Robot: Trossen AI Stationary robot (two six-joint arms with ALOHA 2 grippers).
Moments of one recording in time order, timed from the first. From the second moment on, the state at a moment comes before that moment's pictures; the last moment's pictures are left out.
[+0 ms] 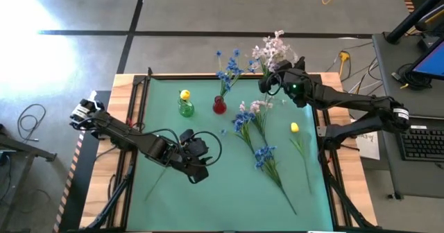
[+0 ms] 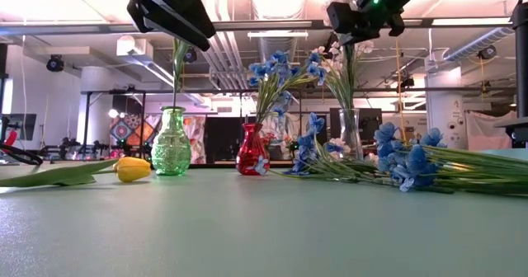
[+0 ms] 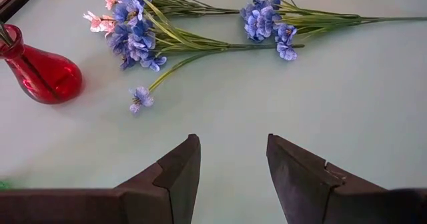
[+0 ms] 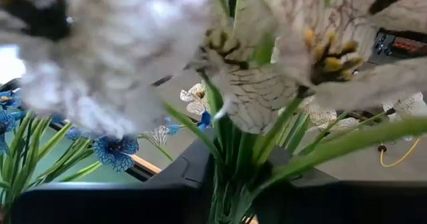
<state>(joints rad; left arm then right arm) -0.43 1.50 1.14 -0.57 -0.54 -0.64 -0.35 1.17 0.94 -0.06 0.76 0.05</state>
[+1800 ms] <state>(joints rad) -0.44 1.50 1.14 -1.01 -0.46 -1.13 -0.35 0.96 0.94 -0.53 0.47 0.36</state>
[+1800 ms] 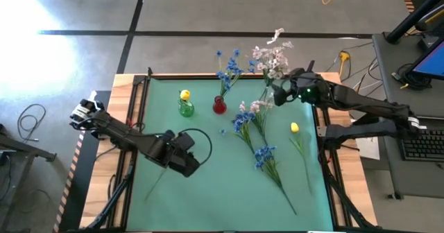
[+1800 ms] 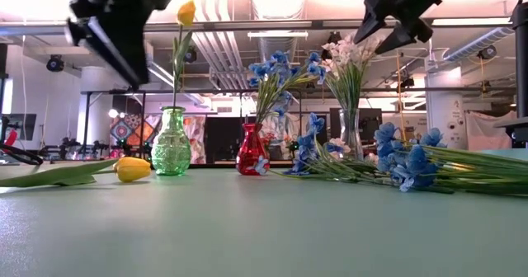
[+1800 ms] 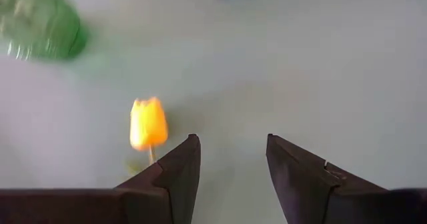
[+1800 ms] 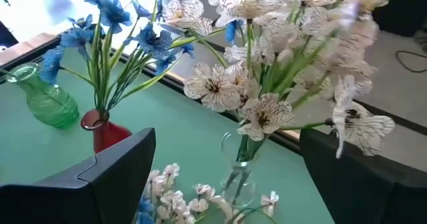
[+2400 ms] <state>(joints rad) -0.50 1.64 1.14 -1.20 -0.27 -1.40 -0.29 0.89 0.94 -0.71 0.46 0.46</state>
